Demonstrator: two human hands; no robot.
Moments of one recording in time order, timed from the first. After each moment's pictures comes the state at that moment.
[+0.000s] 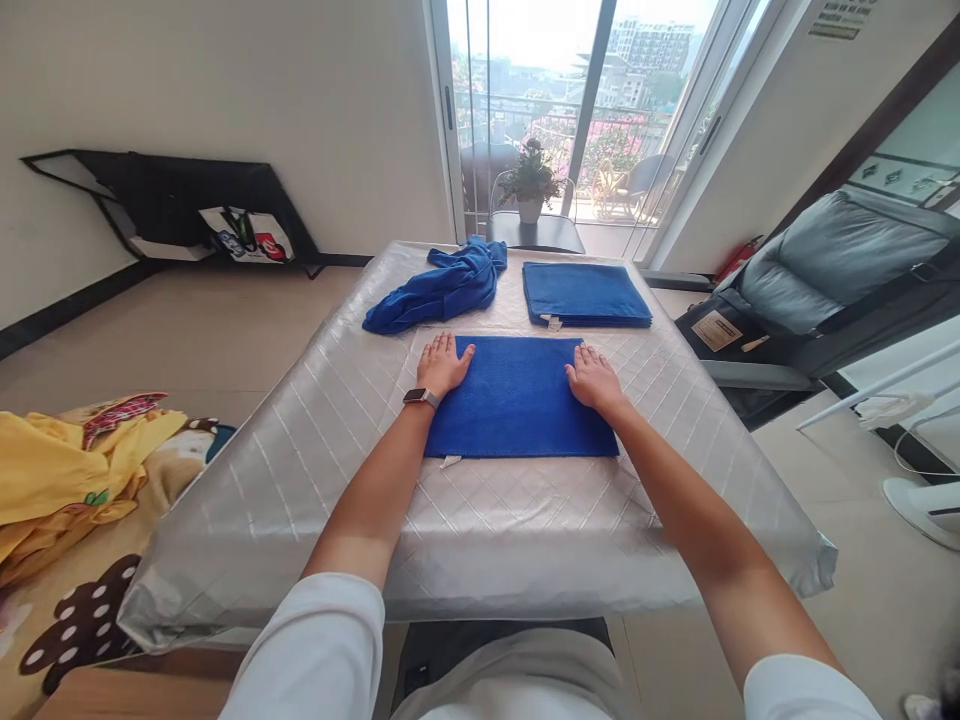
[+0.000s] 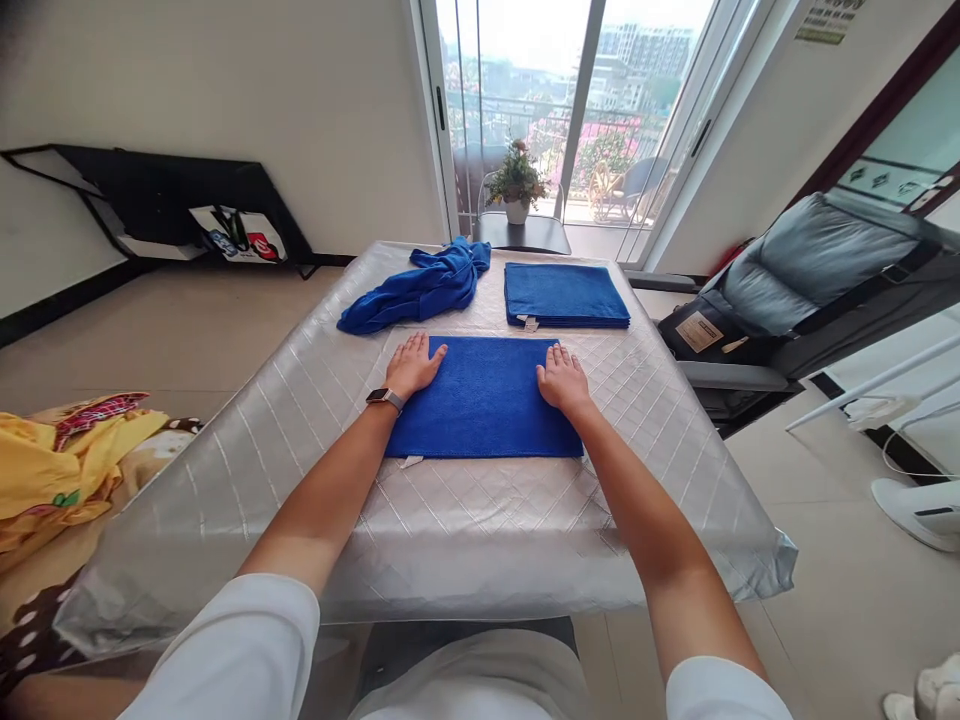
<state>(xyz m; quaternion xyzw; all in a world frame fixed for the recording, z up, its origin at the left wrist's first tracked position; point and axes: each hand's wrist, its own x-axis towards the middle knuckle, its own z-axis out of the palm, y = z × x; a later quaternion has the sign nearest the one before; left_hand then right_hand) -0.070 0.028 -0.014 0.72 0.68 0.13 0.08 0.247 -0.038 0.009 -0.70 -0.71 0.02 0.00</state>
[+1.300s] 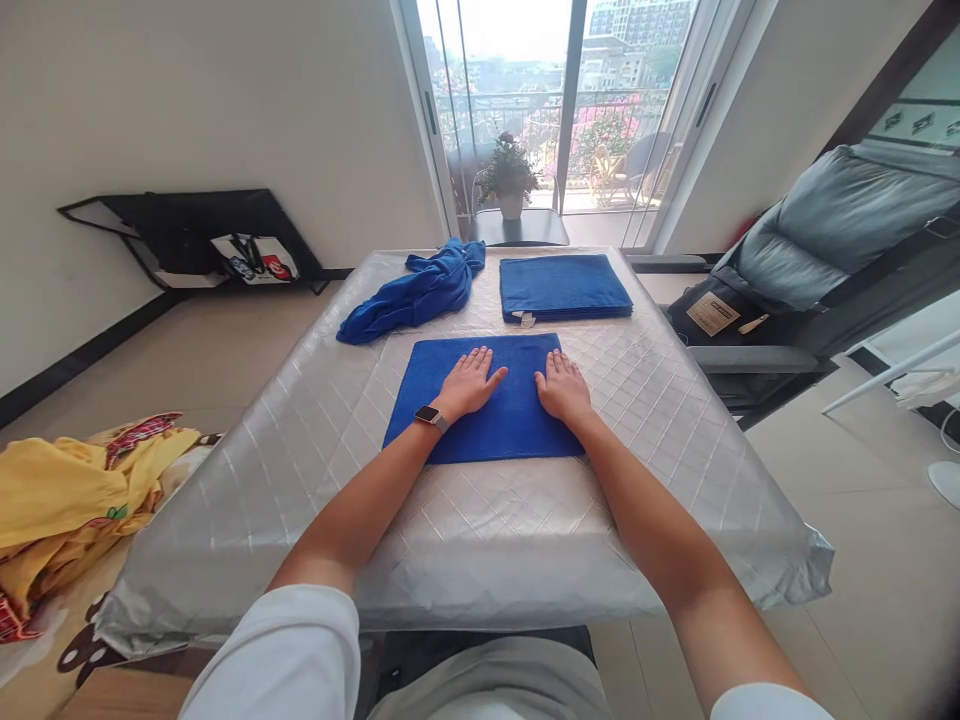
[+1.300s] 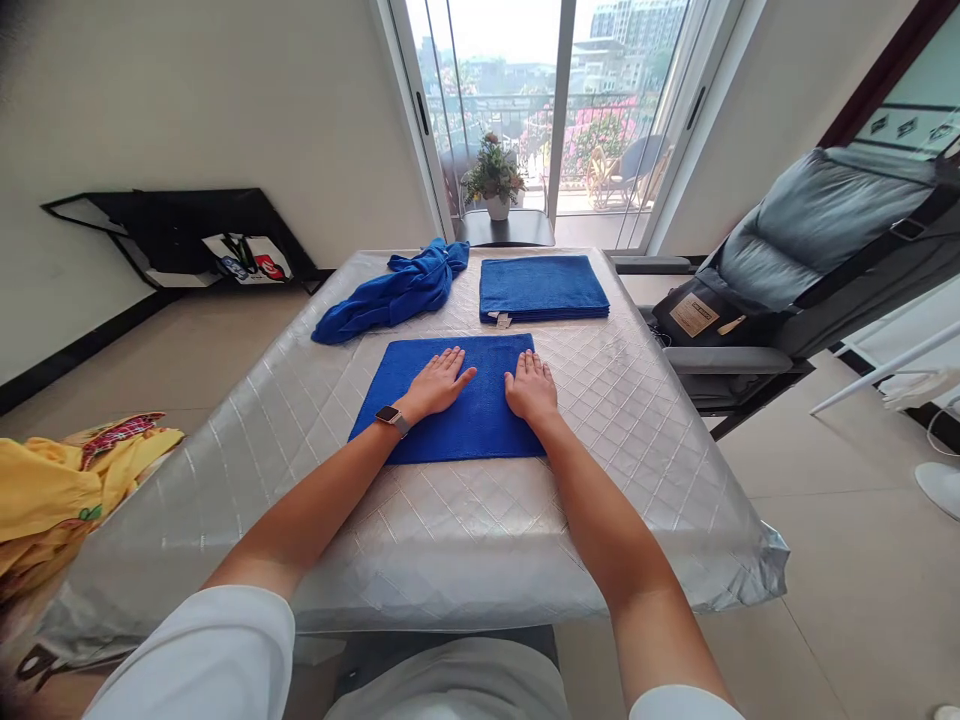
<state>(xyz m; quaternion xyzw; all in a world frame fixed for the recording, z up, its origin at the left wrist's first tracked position) 0.029 -0.014 -0.015 0.84 0.54 0.08 0.06 0.245 -0.059 -0.007 -0.70 -0.70 0.07 0.08</state>
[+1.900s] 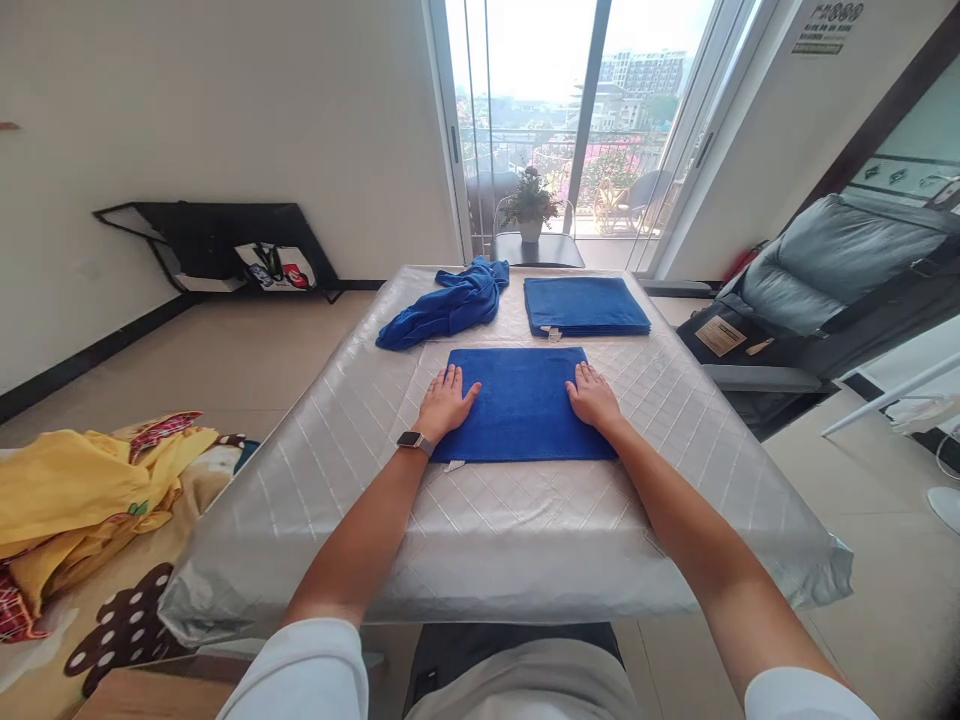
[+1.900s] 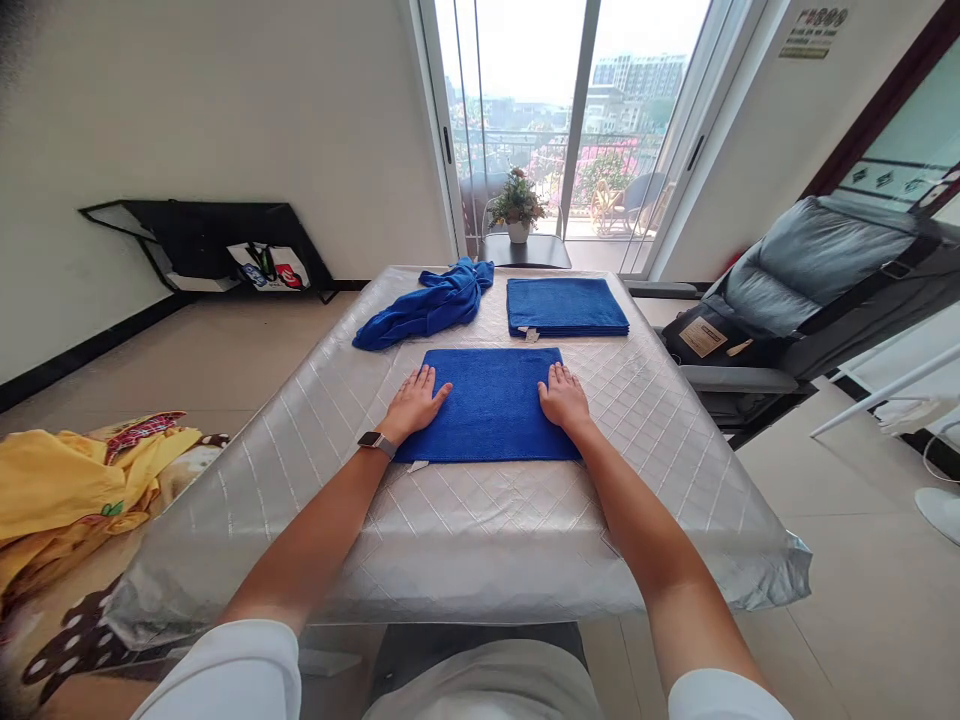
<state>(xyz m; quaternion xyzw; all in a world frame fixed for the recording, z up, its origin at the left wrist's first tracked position) -0.075 -0.038 -0.016 0.76 0.65 0.08 0.05 0.246 -0.058 -0.004 -0.71 -0.70 0.04 0.04</state>
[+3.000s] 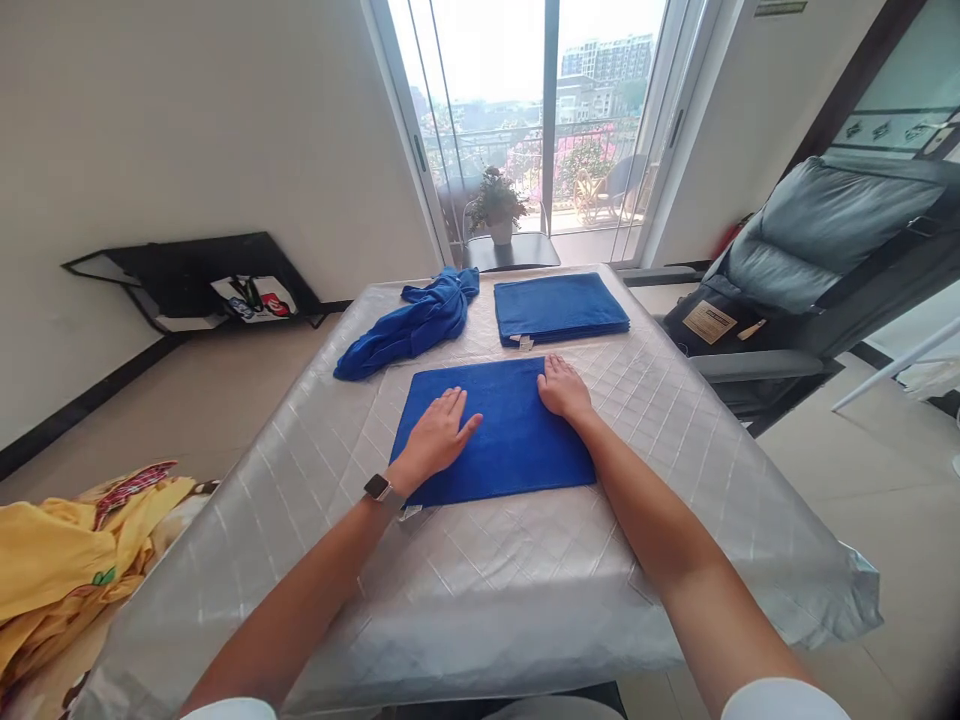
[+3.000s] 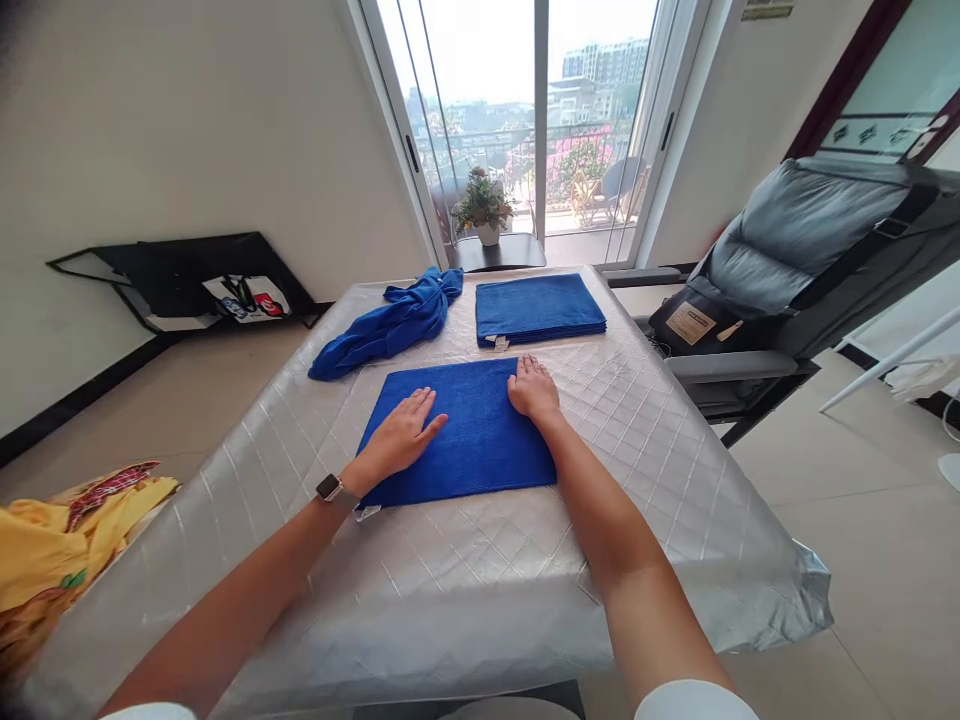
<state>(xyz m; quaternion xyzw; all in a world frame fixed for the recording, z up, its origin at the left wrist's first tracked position) -0.027 -0.054 -0.003 0.85 0.52 0.07 -0.03 0.253 -0.003 -0.007 -0.70 -0.70 0.09 0.11</state>
